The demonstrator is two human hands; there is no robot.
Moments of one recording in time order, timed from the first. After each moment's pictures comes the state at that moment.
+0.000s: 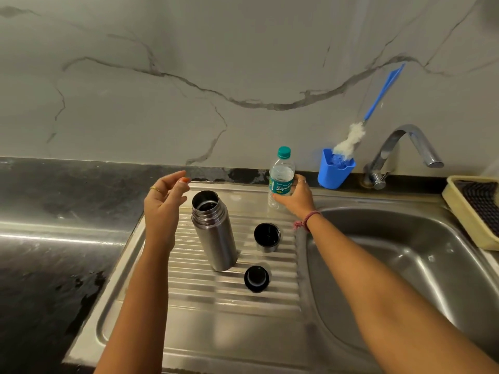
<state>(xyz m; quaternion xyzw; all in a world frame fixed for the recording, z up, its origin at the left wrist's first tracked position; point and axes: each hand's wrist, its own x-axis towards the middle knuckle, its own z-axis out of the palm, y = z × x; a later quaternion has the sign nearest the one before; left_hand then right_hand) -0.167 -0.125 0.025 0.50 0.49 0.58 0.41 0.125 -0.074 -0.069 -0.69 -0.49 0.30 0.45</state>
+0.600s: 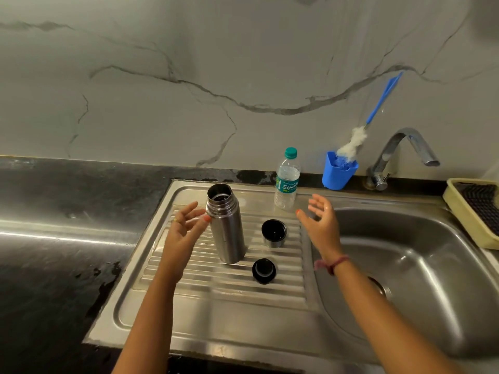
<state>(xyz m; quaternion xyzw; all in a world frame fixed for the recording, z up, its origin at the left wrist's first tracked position) -0.194 -0.177 -0.020 0.54 0.50 0.47 0.49 0.108 -0.185 -0.057 -0.65 -0.43 0.30 0.55</state>
